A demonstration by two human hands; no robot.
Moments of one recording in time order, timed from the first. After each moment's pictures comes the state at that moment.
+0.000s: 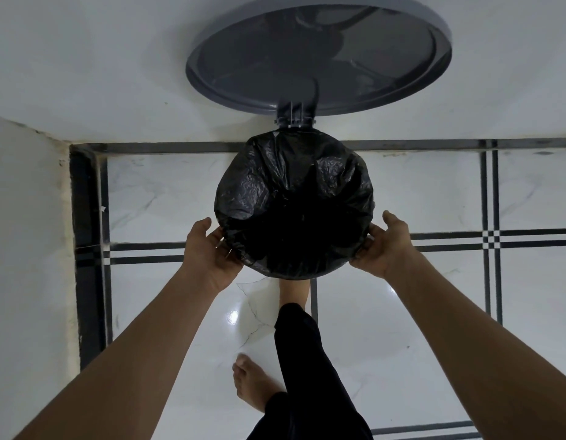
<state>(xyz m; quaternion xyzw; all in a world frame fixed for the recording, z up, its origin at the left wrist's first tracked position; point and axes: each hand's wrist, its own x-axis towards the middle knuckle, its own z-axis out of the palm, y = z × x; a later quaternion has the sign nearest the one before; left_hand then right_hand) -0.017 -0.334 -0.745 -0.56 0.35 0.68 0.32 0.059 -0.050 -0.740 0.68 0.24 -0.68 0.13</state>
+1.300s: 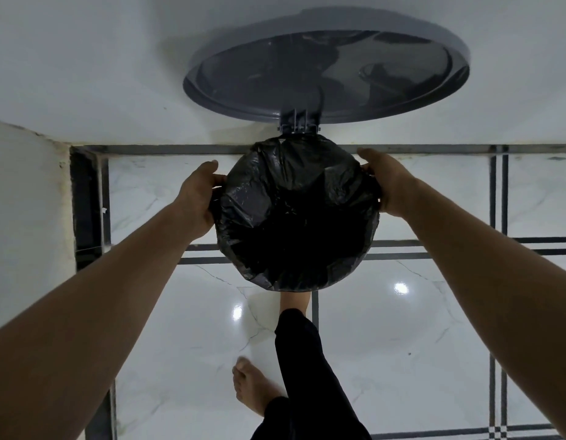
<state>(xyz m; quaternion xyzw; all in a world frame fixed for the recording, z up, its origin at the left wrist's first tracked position) -0.121 -0.311 -0.739 -0.39 0.60 0.57 0.41 -0.059 -0.015 -0.728 0.52 0.56 -0.56 0.31</state>
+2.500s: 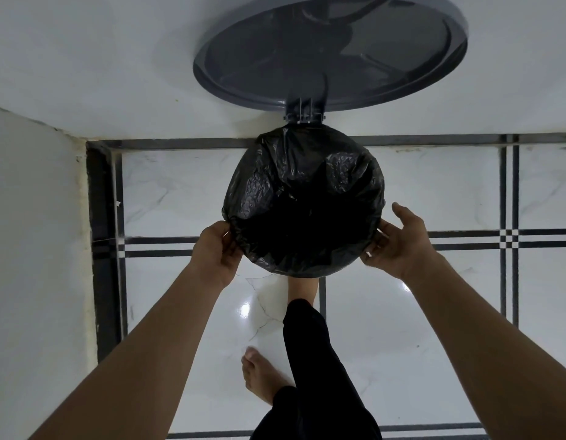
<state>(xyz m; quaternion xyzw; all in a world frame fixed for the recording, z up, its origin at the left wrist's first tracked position) -0.018 -0.330 -0.747 -0.53 0.45 0.66 0.29 0.063 -0.036 -0.736 0.64 0.25 -0.71 0.16</state>
